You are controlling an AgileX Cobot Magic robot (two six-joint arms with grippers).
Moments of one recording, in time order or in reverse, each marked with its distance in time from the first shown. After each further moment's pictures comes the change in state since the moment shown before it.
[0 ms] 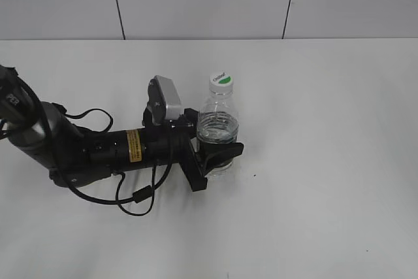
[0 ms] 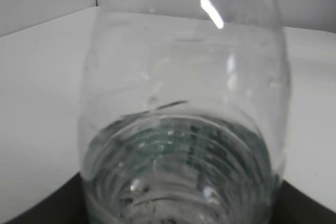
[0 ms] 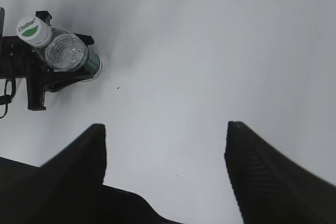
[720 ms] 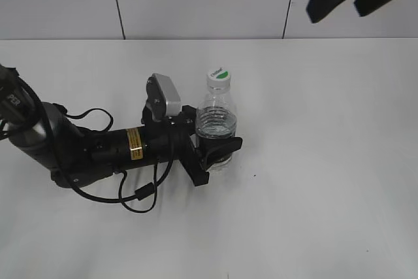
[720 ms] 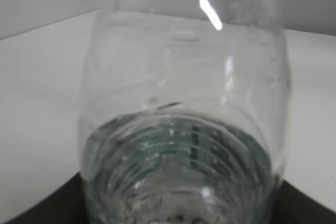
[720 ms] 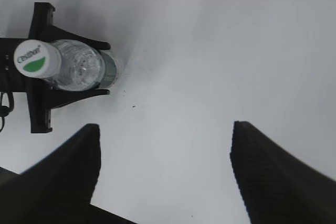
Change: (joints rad) left arm -0.002 0.000 0.000 -0.056 0.006 0.000; right arm 0.238 0.486 -0.320 -0.094 0.019 0.086
